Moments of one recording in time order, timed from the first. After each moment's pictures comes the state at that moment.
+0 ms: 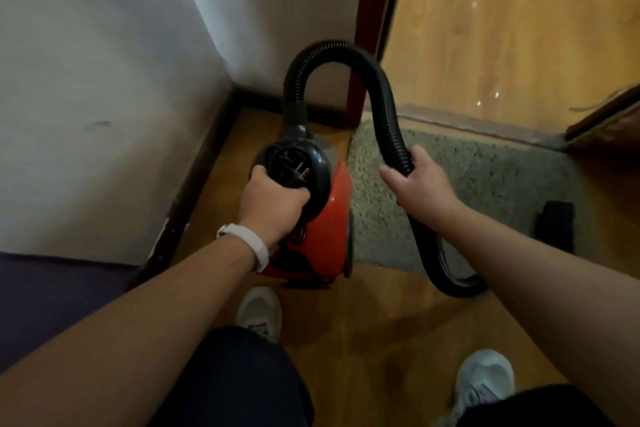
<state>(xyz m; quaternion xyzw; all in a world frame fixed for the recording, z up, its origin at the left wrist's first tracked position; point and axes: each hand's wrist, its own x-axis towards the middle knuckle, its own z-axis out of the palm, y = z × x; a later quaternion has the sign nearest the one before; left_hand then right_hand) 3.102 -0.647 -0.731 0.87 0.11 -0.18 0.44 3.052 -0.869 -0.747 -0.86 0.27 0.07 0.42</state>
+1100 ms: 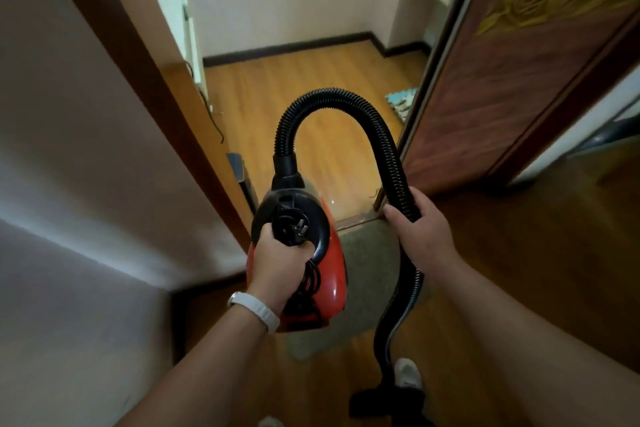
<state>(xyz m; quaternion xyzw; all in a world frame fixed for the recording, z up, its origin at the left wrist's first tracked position) 3.114 -0.837 -0.187 0.80 -0.12 -0.31 0.50 2.958 -0.992 -0.185 -0.73 0.46 -0.22 0.47</state>
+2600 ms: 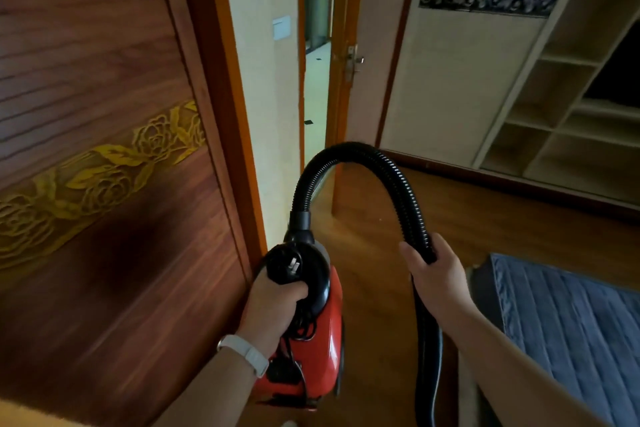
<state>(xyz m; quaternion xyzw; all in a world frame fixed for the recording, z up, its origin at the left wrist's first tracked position) 2.670 -1.432 -0.090 0.59 -0.43 -0.55 0.40 2.443 -1.396 -0.059 -0.42 0.71 -0.47 0.31</state>
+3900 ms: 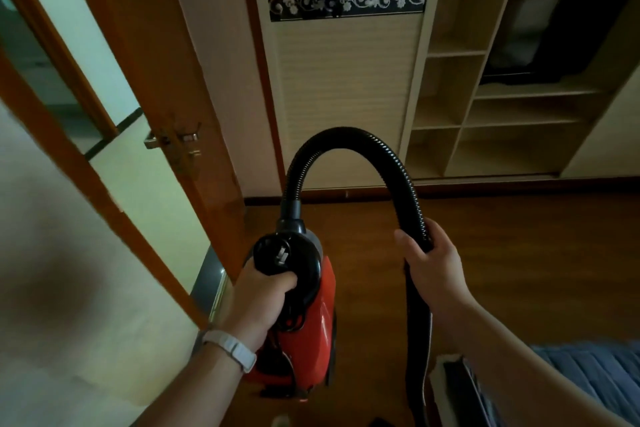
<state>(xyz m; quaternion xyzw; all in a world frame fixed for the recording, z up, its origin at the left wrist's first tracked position) 2.219 -1.961 -0.044 0.51 -0.58 -0.56 0.30 2.014 -1.846 -0.046 -0.27 0.71 -0.60 0.25</state>
